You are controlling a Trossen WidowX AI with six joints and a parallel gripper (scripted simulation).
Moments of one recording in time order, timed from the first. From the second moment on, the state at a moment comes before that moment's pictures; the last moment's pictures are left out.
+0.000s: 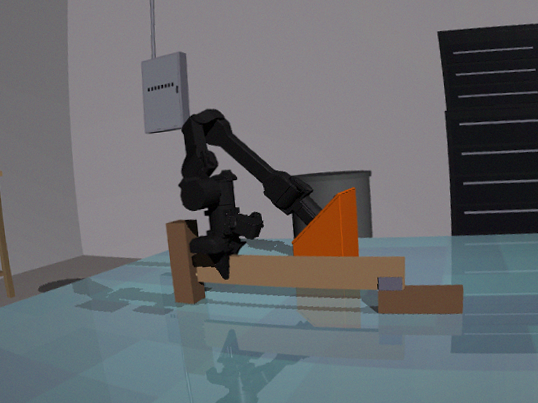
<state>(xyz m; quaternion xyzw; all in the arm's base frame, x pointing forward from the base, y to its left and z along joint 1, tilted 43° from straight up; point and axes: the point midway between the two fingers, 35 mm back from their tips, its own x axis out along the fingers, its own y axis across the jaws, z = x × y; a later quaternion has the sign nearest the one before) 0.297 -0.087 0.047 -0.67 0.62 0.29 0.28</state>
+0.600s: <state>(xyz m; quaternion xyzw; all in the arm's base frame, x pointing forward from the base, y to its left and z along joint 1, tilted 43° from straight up) 0.297 -0.091 0.051 -0.67 0.62 0.29 0.28</state>
